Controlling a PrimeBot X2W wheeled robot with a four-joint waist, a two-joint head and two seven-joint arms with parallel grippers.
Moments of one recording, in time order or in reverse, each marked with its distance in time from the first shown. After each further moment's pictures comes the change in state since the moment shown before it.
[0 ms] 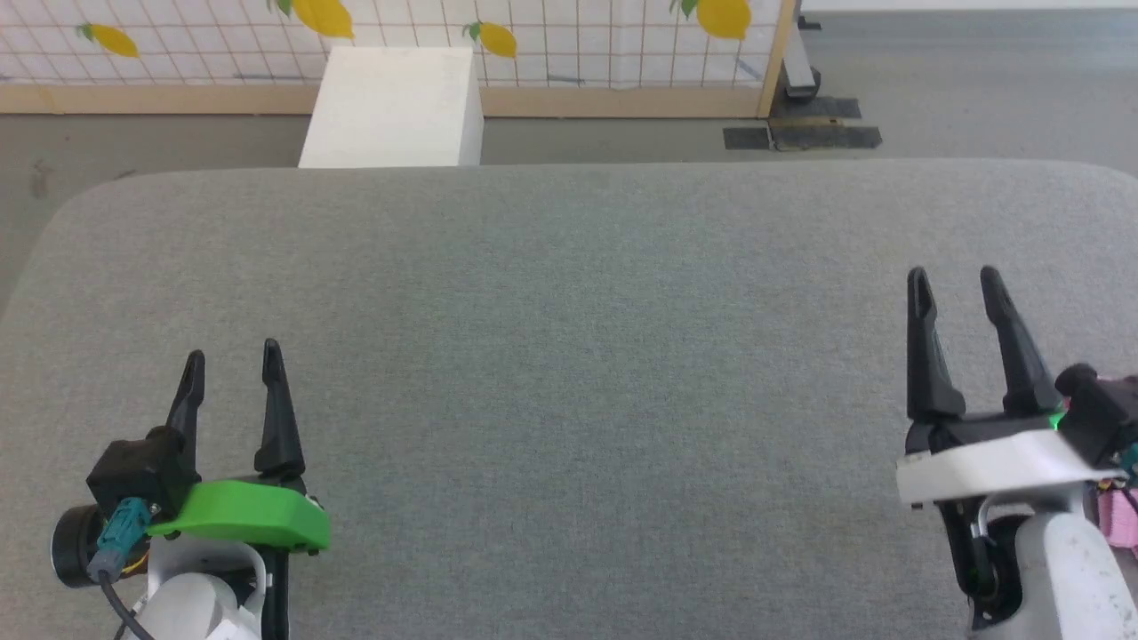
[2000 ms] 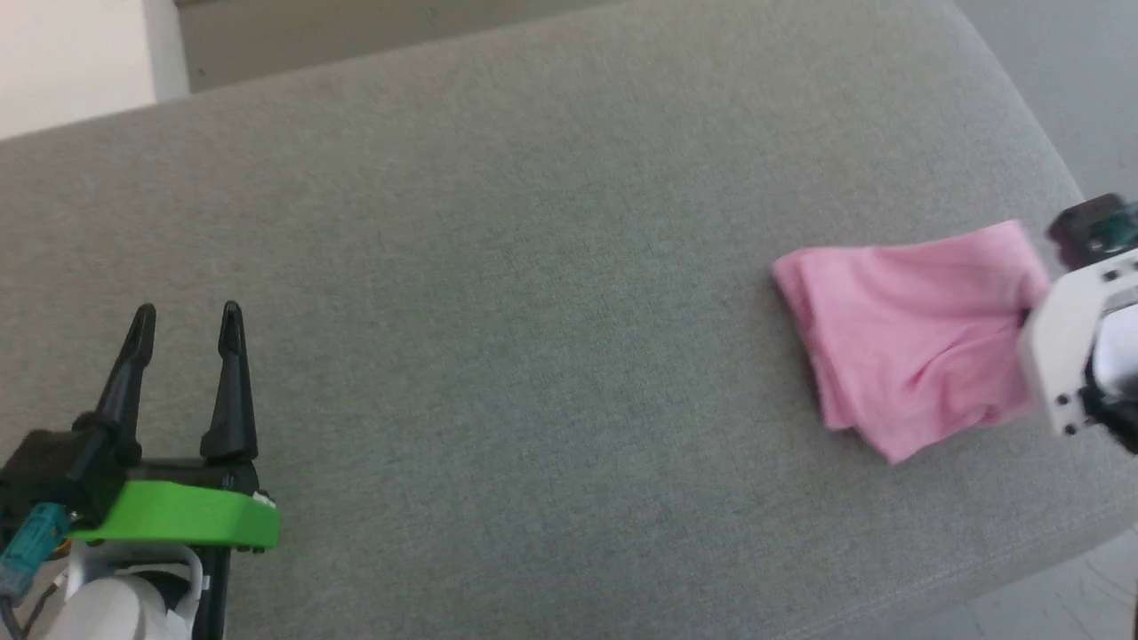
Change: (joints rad) left arm 0.057 0.118 0.040 -0.236 0.004 -0.034 0.057; right arm -0.302 -0.469 0.233 0.172 0.063 0.000 1.003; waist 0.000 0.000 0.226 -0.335
